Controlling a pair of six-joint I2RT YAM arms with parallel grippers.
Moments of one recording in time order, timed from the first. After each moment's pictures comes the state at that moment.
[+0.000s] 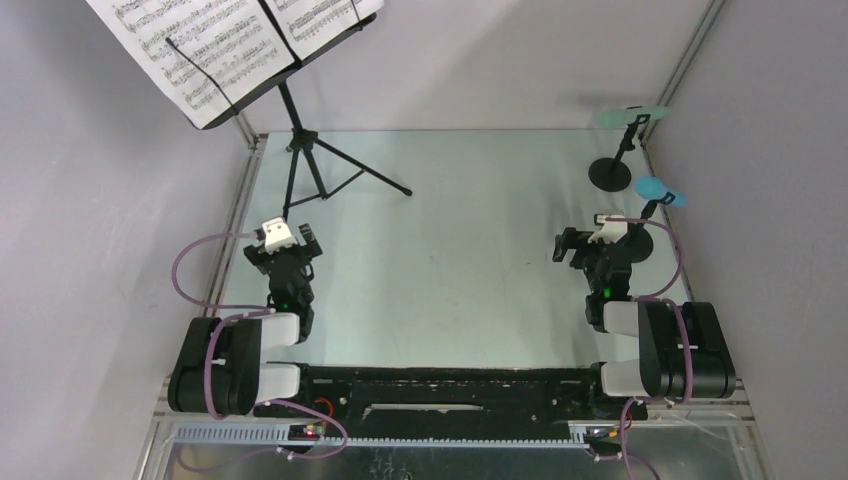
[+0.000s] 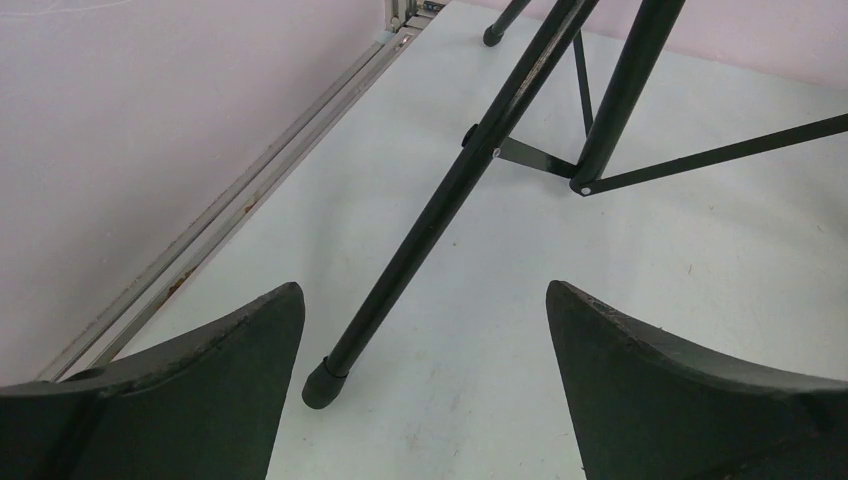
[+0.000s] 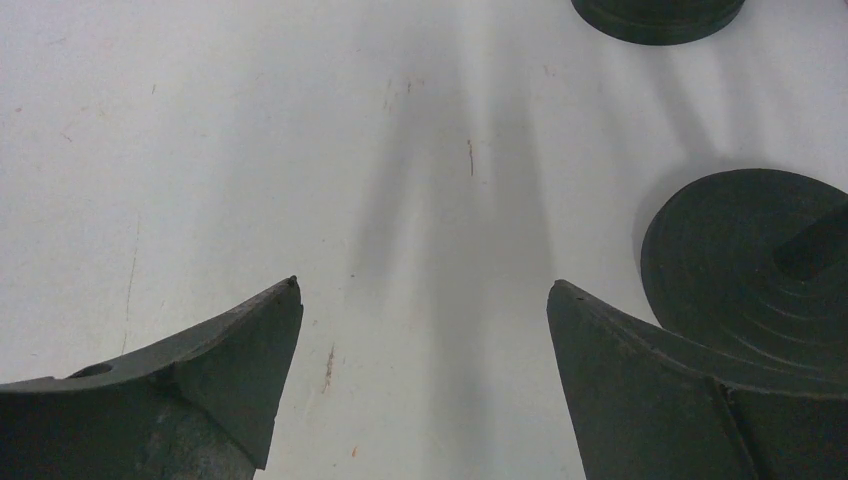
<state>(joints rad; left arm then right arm) -0.04 1.28 0.17 1.08 -0.47 -0.04 -0.04 1.37 0.24 0.92 -0.06 0.10</state>
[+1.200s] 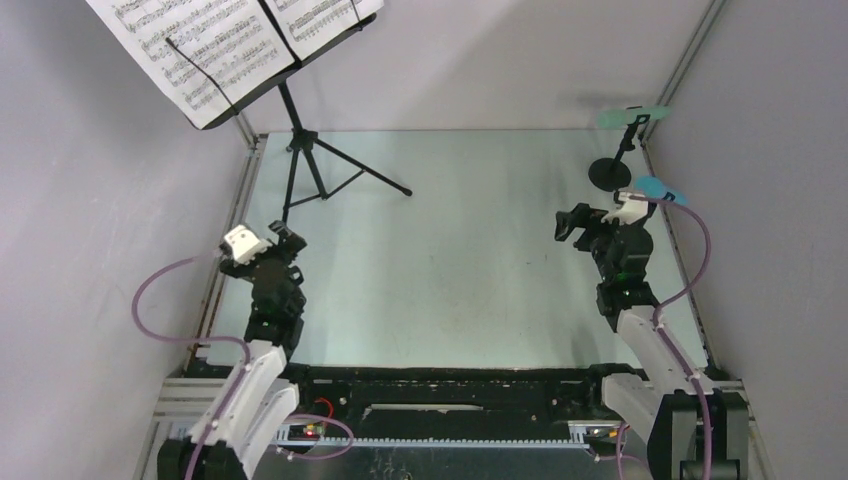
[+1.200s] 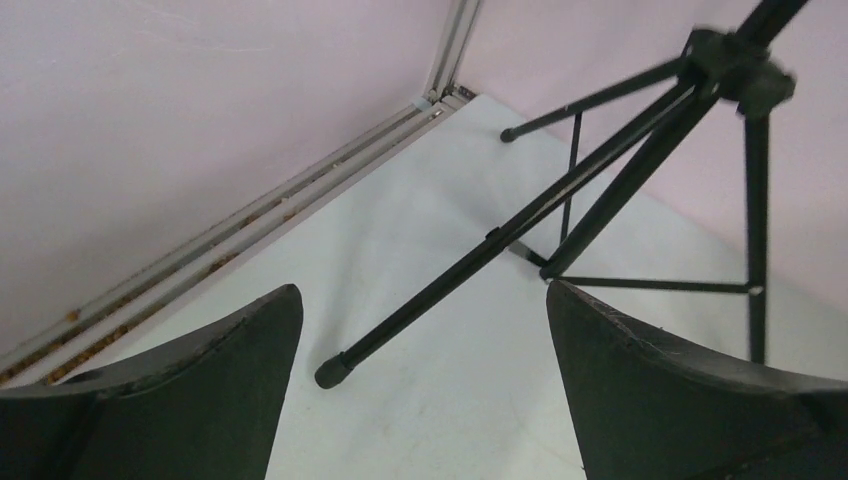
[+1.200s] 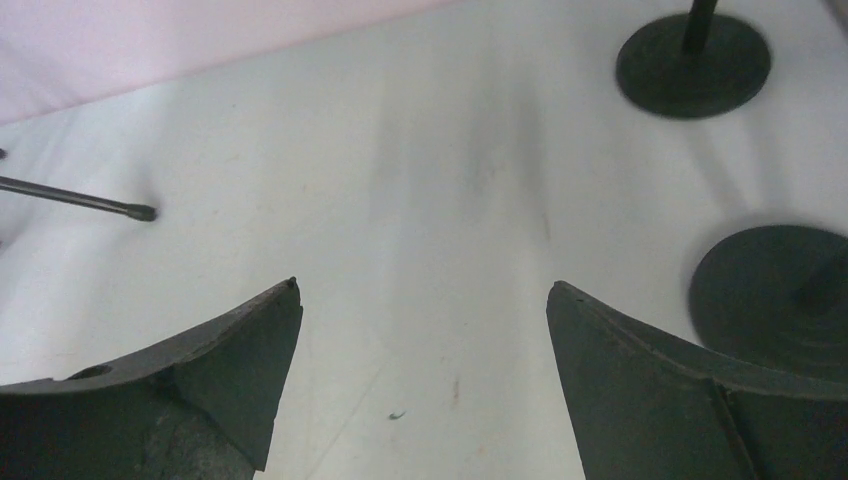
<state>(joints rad) -0.12 0.73 0.25 0.50 -0.68 -0.23 0.01 0.96 0.42 0.41 -0.05 0.25</state>
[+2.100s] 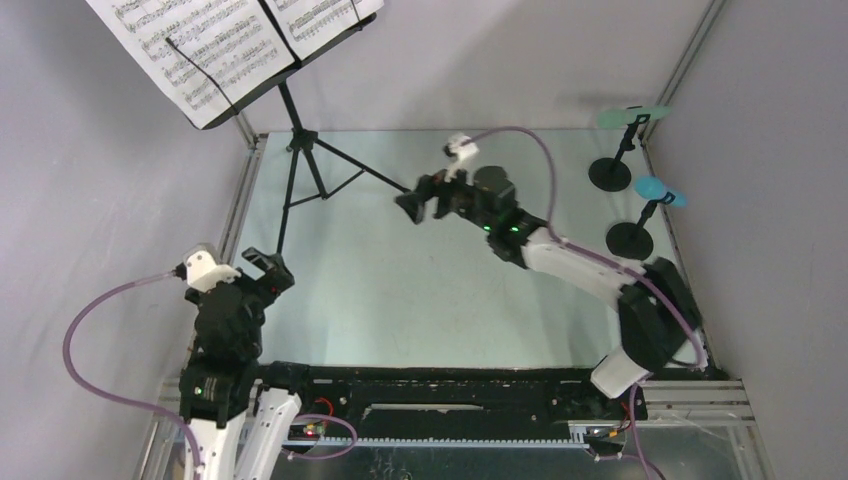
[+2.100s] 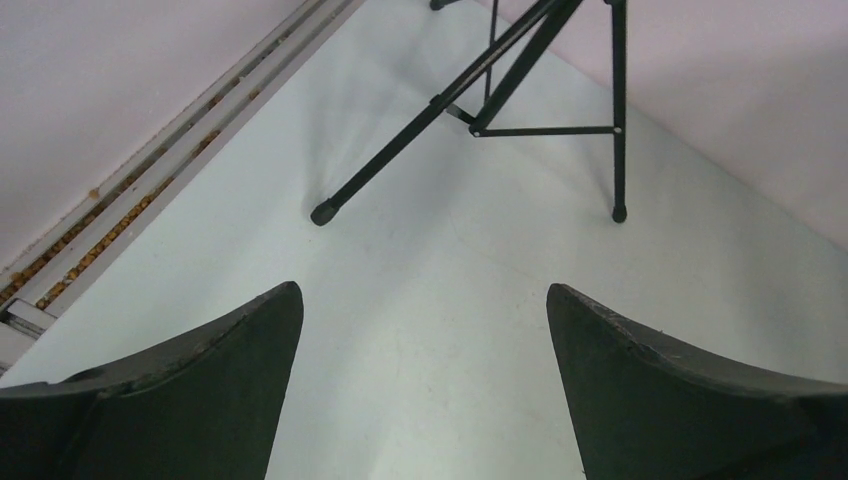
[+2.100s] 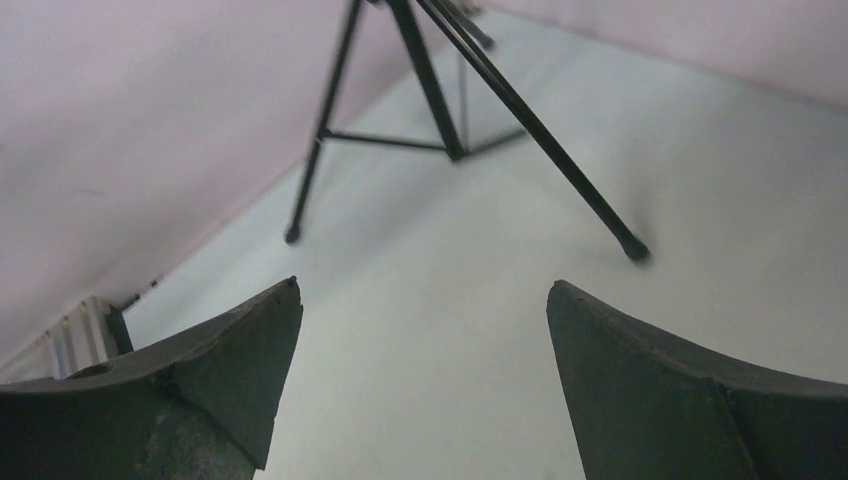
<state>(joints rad) -0.12 0.31 0.78 -0.75 -0.45 -0.50 0.70 1.53 1.08 0.35 -0.16 0.31</state>
